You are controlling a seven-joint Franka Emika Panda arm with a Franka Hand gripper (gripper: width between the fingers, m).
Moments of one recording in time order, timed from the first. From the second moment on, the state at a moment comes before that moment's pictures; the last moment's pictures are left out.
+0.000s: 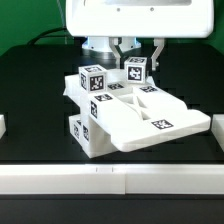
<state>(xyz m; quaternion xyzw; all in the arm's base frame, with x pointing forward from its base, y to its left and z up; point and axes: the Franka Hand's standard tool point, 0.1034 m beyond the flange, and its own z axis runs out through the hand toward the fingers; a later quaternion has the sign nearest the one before) 0.578 0.005 0.118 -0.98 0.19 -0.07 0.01</state>
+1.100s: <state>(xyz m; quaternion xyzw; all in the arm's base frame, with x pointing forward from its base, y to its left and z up) 0.579 0.011 0.118 -0.85 0.52 -0.05 0.05</state>
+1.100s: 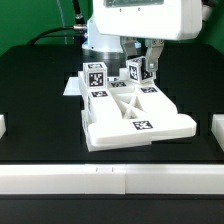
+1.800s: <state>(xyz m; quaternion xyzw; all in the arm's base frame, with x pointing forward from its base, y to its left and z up) 0.578 0.014 0.117 -0.89 0.46 -0.06 0.04</state>
